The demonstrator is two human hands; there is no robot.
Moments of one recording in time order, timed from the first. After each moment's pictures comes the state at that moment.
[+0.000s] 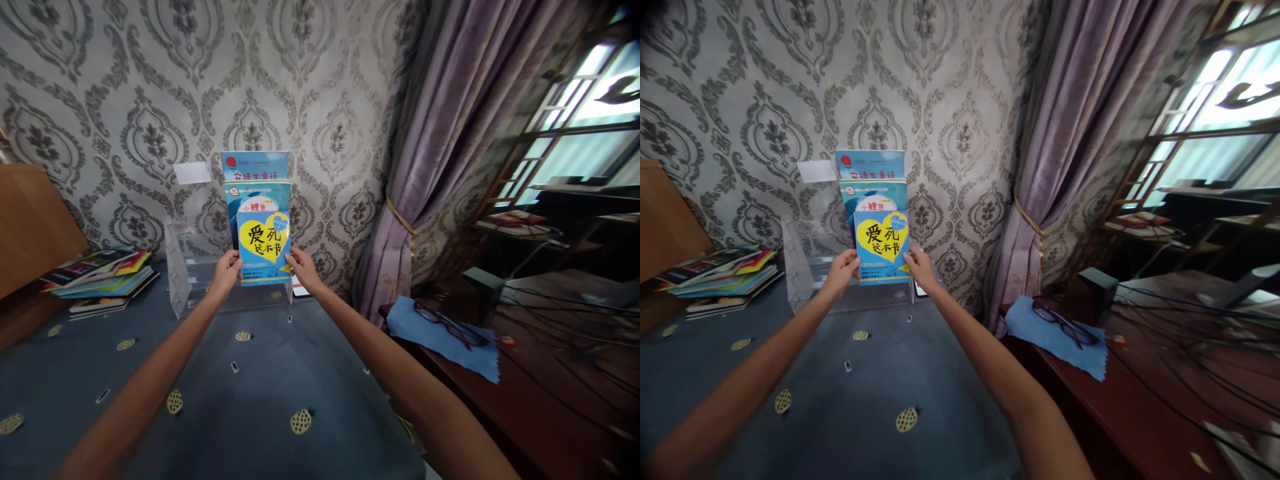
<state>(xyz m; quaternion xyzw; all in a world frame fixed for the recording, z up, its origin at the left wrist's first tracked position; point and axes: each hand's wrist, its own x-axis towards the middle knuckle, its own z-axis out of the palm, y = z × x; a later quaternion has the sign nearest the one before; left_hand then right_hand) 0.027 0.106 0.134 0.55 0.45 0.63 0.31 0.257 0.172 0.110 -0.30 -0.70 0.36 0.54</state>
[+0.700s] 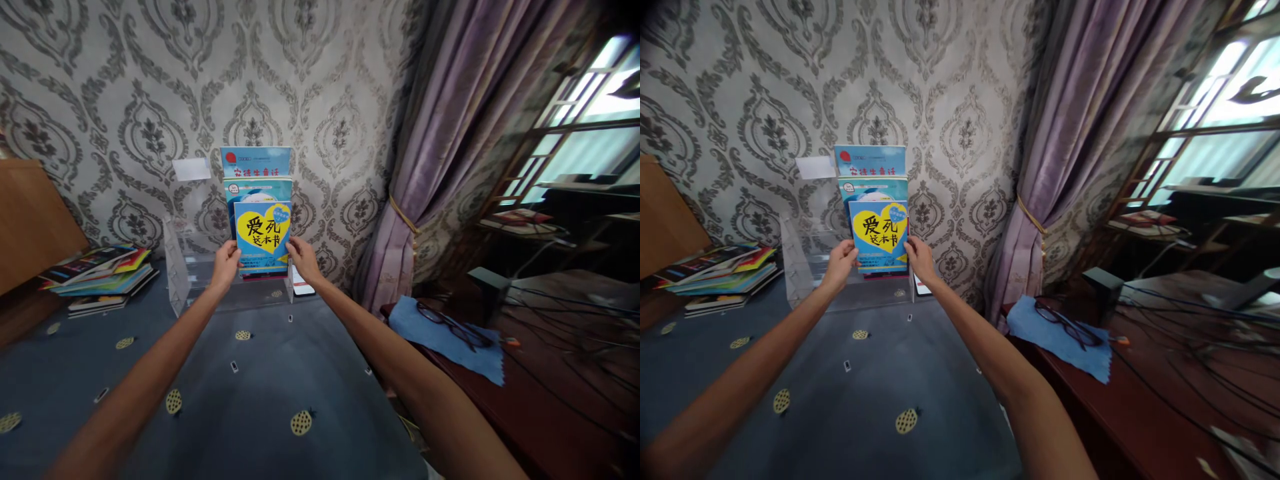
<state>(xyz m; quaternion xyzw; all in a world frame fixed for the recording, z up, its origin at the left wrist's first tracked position) 0.031 0.116 0.148 0.55 0.46 0.65 0.26 0.255 0.184 0.131 -0.30 -0.74 0.20 0.57</state>
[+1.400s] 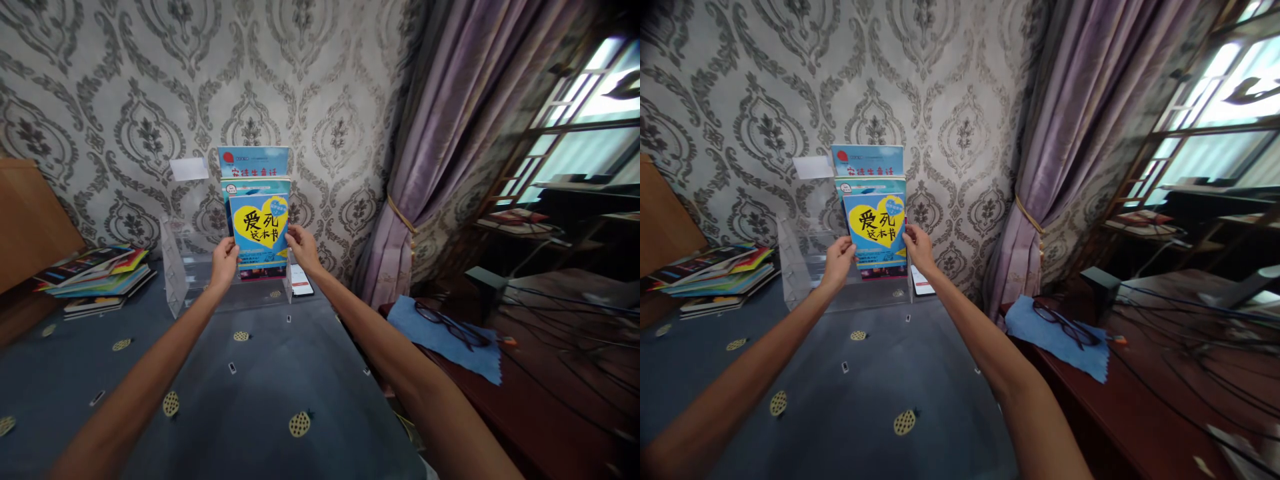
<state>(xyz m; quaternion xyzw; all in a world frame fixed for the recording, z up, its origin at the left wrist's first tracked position) 0.039 0.118 0.153 0.54 0.44 0.68 0.22 0.253 0.195 0.155 -0.25 -0.72 0.23 0.60</state>
